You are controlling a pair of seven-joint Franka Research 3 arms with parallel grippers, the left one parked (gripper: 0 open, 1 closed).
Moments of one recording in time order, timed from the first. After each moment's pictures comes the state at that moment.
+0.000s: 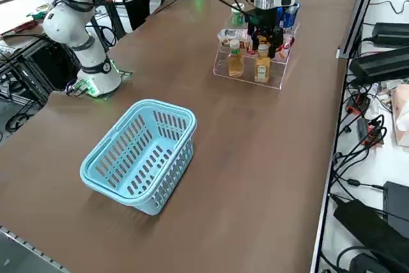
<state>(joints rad) 0.30 0.64 0.05 -1.41 -0.12 2.07 -0.69</state>
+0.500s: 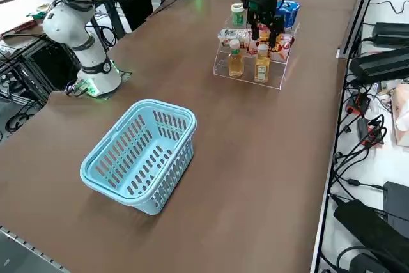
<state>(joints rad) 0.29 0.55 0.03 -1.40 -0.11 1.96 -0.69</state>
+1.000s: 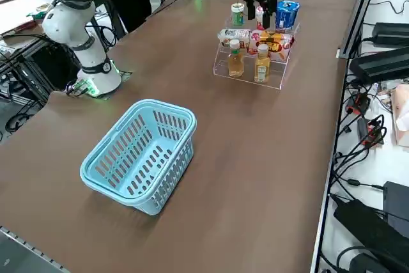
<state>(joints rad) 0.27 0.40 0.03 -1.39 -0.08 1.82 -0.50</state>
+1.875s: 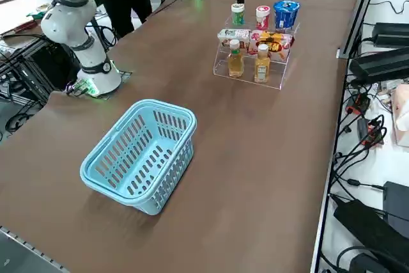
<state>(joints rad) 0.17 0.19 0.03 -1.44 -0.04 1.68 -0.11</state>
